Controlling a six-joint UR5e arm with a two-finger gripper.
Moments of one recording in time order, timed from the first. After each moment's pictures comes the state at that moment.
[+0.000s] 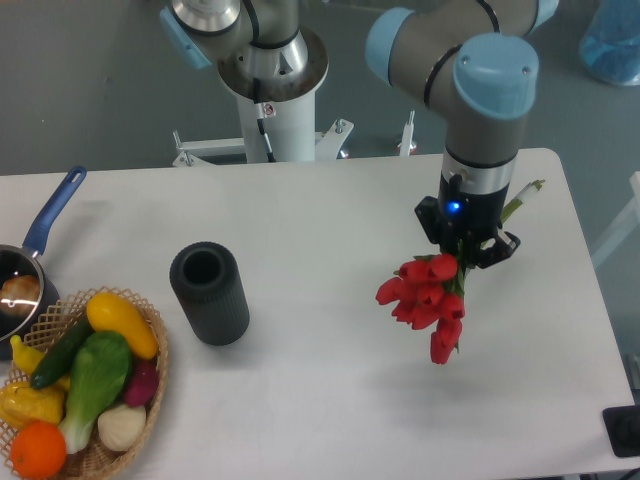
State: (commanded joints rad) arm 2.63 -1.83 -1.50 -1.17 1.49 1.32
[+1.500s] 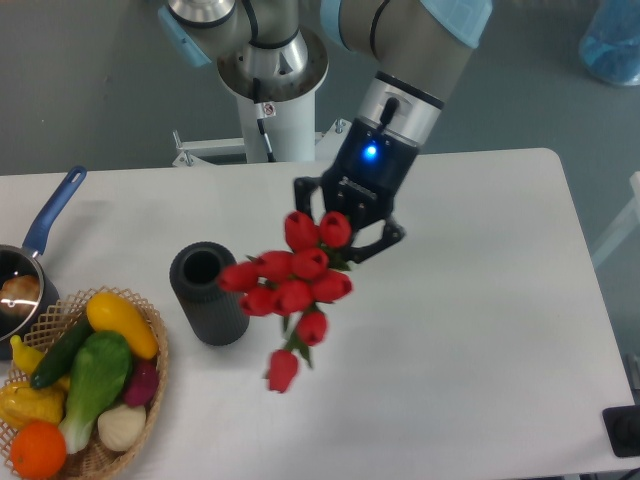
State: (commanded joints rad) arm 2.60 -1.67 -1.68 -0.93 0.59 0.91
